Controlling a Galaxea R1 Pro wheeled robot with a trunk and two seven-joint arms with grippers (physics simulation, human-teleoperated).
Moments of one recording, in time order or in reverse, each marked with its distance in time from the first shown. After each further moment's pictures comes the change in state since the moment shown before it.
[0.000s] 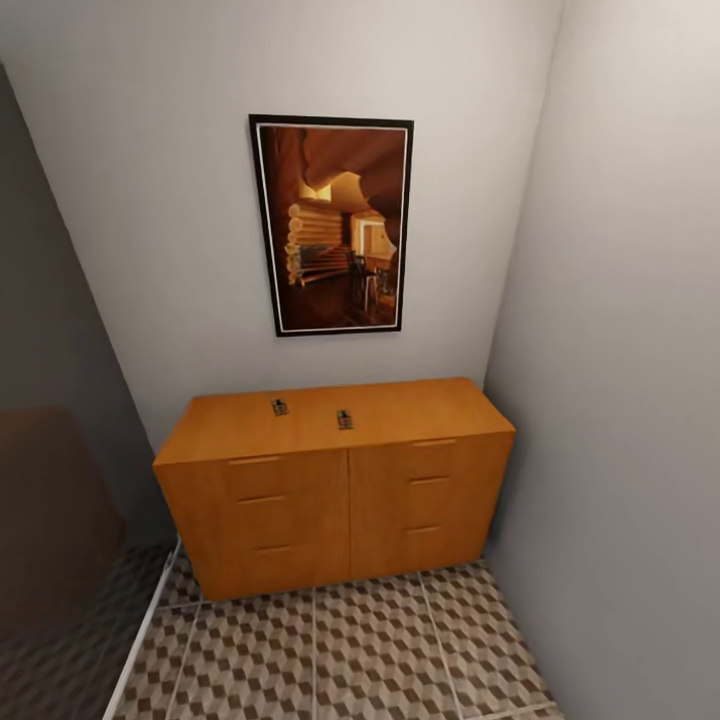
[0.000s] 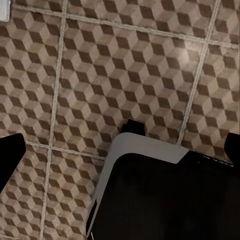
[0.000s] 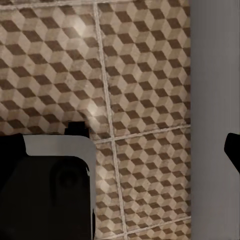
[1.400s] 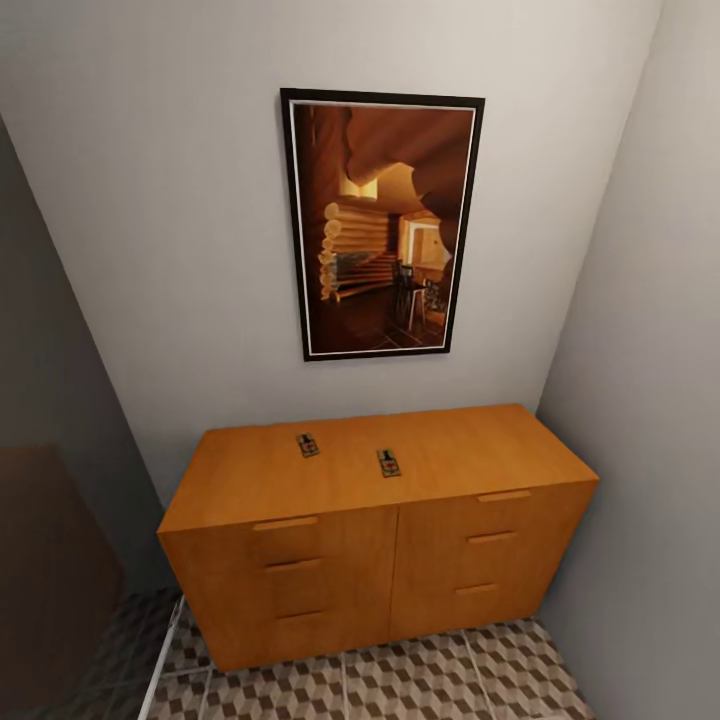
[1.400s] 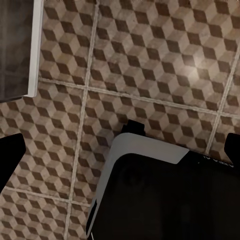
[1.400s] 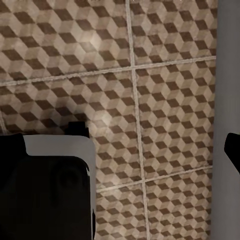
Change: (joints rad) left arm 0.000 0.000 0.000 0.000 0.000 -0.001 0.000; right arm 0.000 0.000 0.000 0.000 0.000 0.000 0.000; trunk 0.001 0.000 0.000
